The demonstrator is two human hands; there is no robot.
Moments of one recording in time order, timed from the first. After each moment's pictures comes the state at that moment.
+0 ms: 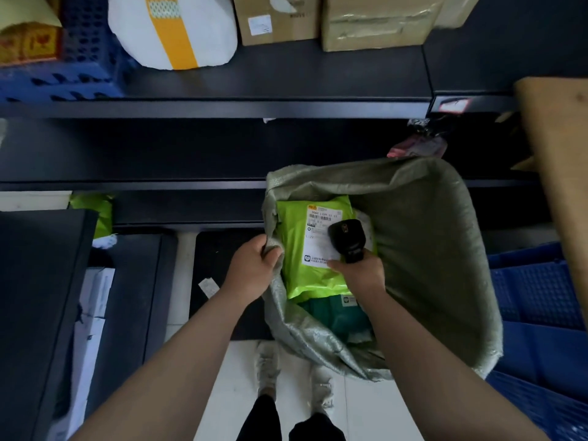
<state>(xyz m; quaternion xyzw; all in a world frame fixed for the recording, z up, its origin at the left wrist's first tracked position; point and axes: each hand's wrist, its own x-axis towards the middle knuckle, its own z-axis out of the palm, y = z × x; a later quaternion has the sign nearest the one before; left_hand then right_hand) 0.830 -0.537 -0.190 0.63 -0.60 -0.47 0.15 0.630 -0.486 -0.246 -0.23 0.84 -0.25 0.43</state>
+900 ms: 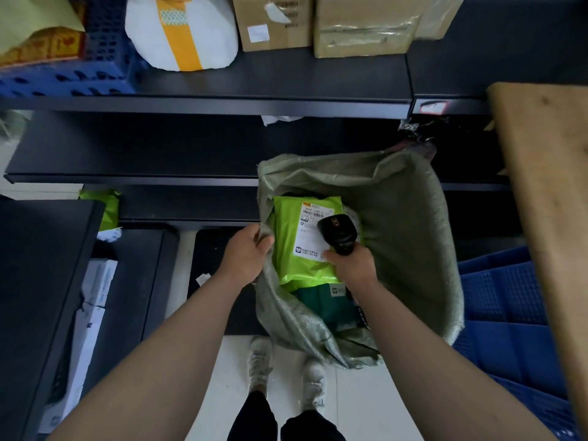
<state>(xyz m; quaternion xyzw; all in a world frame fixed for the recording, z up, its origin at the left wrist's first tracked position) 0.820 -0.517 -0.180 0.65 -0.58 -0.46 0.16 0.620 -0.467 -0.220 -0.28 0.81 -0.27 0.45</state>
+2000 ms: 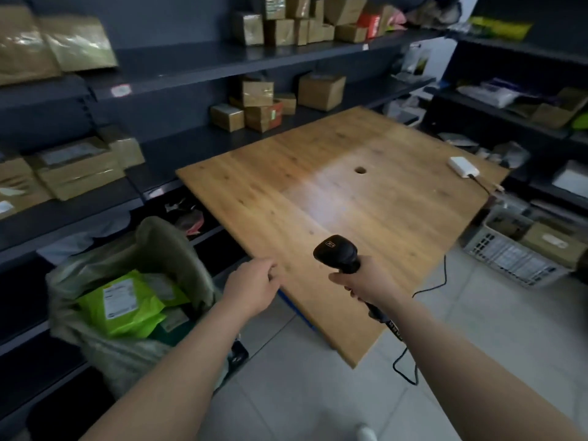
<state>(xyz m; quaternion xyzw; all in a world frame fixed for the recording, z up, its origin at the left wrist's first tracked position) 0.595 -0.202 0.019 0.23 -0.94 -0.25 0.02 0.466 -0.009 0.050 -0.16 0.88 -0.34 0.28</state>
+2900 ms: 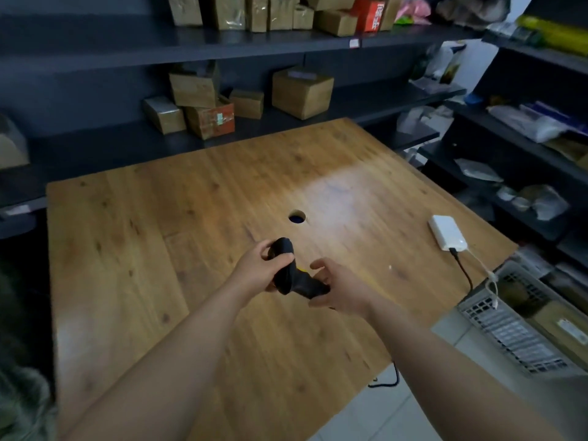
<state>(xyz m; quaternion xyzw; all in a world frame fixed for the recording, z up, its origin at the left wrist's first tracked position) 0.171 -0.118 0.013 0.38 -0.63 -0.67 0.07 0.039 0.034 0.015 -0.39 0.83 -0.20 0.35</state>
